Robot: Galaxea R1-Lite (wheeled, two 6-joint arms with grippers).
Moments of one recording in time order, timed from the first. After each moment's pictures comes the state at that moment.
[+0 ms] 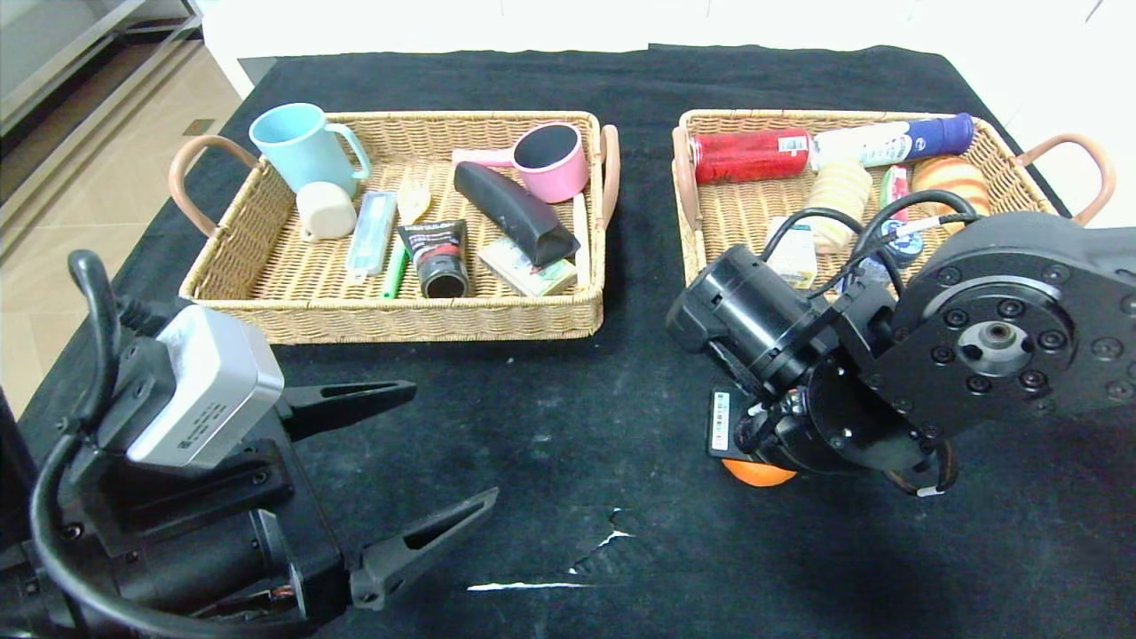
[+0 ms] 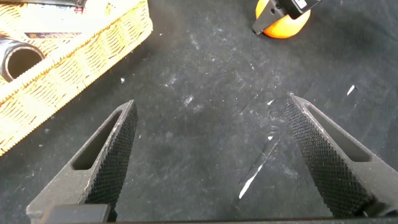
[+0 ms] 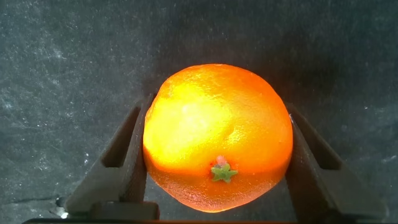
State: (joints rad) left arm -0.57 1.21 -0.54 -0.50 -0.20 0.27; right arm 0.80 1.94 -1.64 0.78 -0.53 0.87
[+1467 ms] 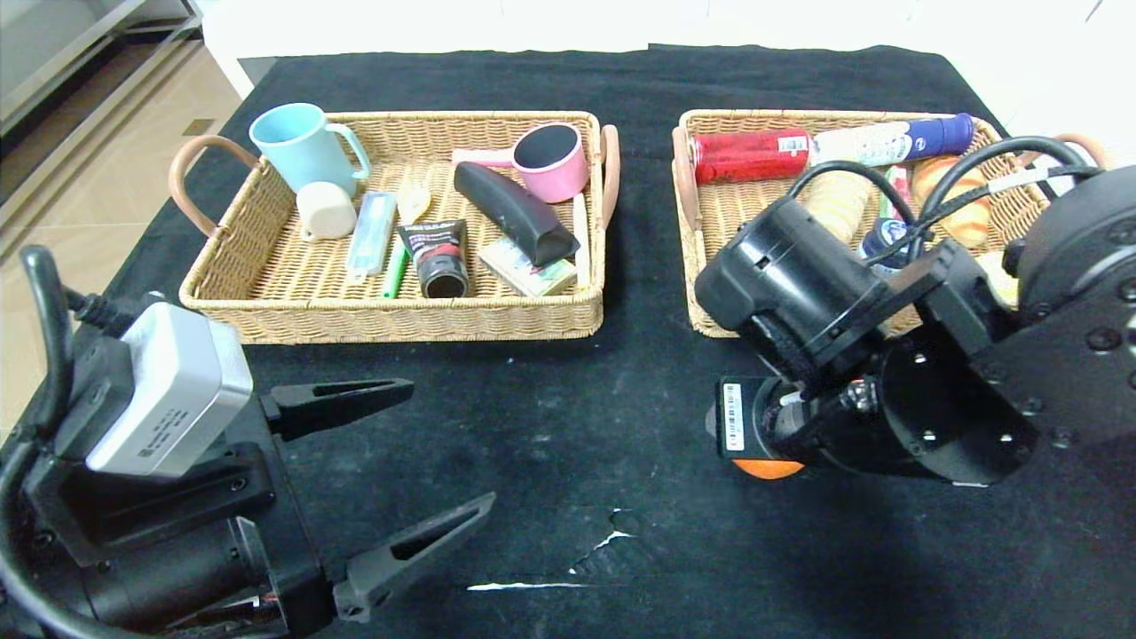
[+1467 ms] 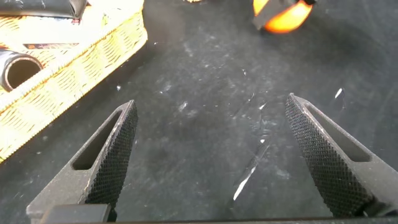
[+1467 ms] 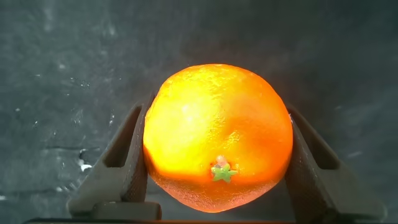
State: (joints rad) left arm -0.57 1.18 -0.53 -0.50 -0.23 0.27; right arm 0.85 1.84 -1.63 0.77 -0.55 0.74
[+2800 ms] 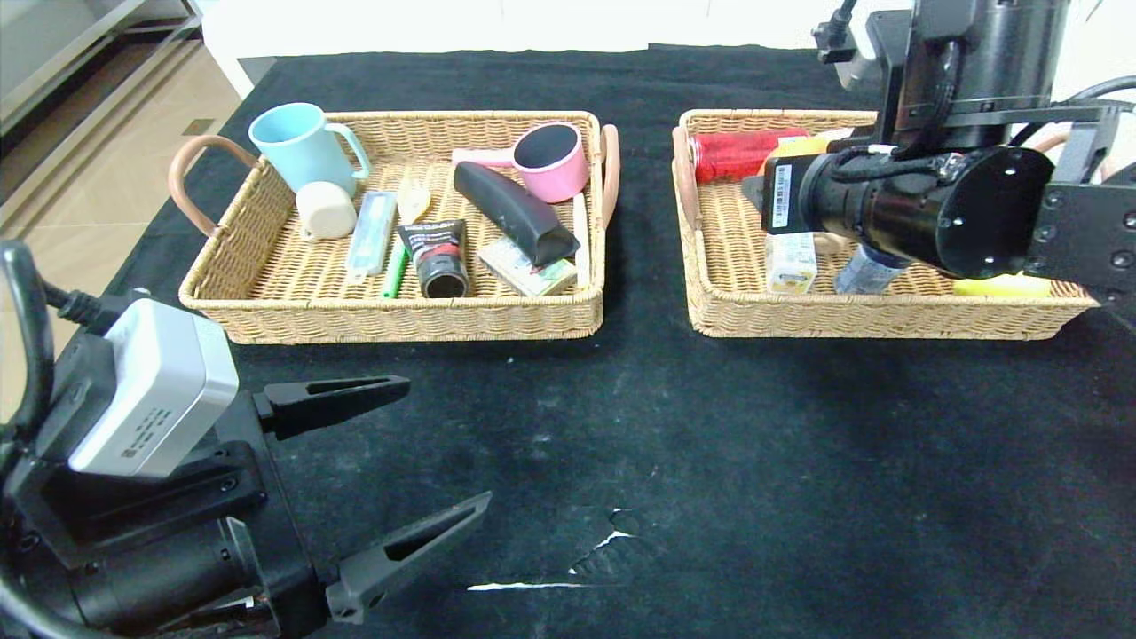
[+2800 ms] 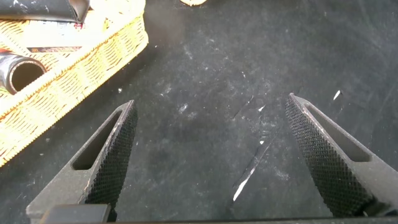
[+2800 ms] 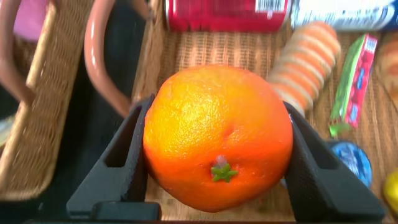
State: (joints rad) left arm -0.57 1.18 -0.54 -0.50 -0.24 0.27; right arm 0.59 1.82 -1.60 -0.11 -0.54 0.01
